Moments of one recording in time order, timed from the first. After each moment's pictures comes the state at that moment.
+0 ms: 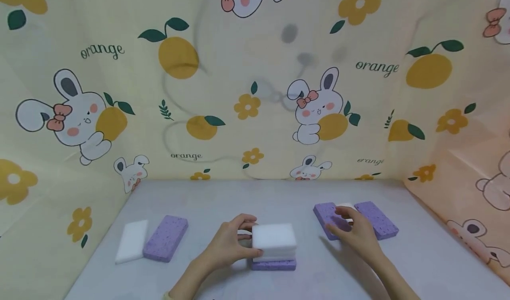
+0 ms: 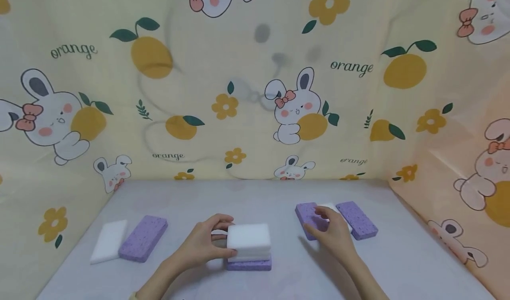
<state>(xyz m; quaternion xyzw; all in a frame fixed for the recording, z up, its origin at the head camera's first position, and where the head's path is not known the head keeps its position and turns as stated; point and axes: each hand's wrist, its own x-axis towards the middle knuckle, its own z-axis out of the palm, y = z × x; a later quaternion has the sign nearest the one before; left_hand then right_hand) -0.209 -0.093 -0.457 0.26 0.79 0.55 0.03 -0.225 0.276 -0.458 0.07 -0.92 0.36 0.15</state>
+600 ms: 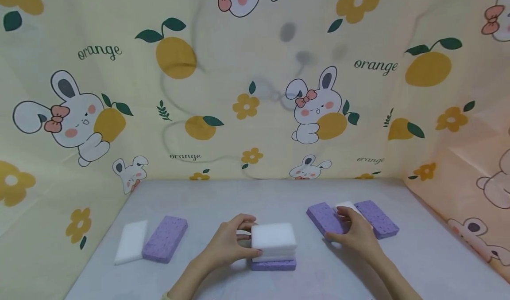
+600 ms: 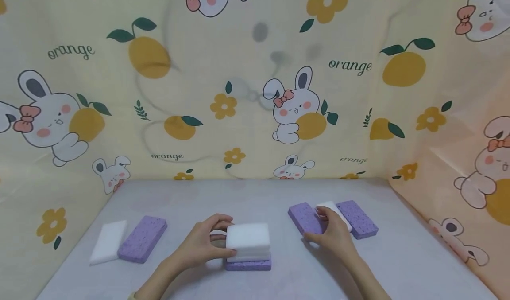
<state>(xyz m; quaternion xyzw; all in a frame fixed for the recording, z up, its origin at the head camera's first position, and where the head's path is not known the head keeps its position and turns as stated) -0.209 -0.093 -0.454 0.25 0.79 0.55 0.04 -0.232 0.283 -0.470 0.07 -0.93 0.33 0.13</state>
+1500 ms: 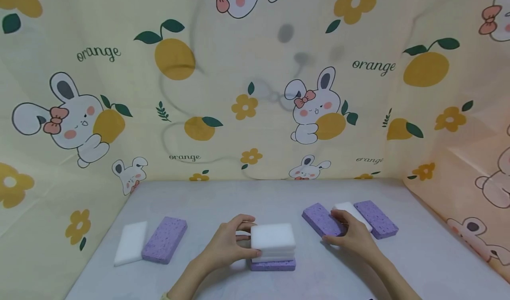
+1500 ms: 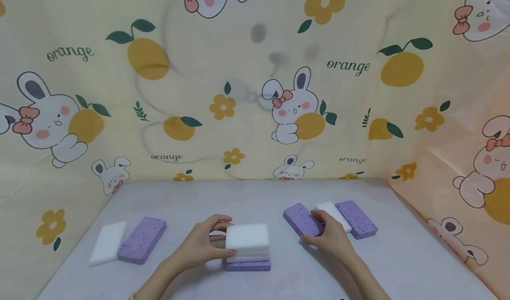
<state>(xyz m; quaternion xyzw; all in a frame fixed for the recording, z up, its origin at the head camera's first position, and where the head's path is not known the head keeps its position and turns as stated) -0.209 -0.093 -0.454 0.26 0.79 0.56 0.05 -0.232 0.283 -0.477 0.09 -0.93 0.35 0.10</state>
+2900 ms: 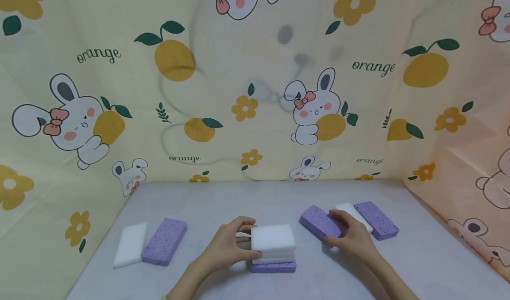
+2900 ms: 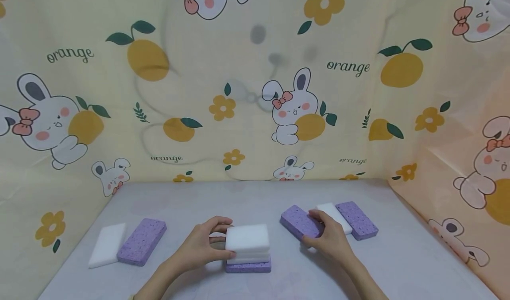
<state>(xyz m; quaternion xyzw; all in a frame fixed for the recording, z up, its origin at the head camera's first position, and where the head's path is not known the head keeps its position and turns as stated) -0.210 -0.094 -0.456 0.26 0.79 0.56 0.04 -0.233 0.279 -0.479 0.10 -0.92 0.36 0.12</state>
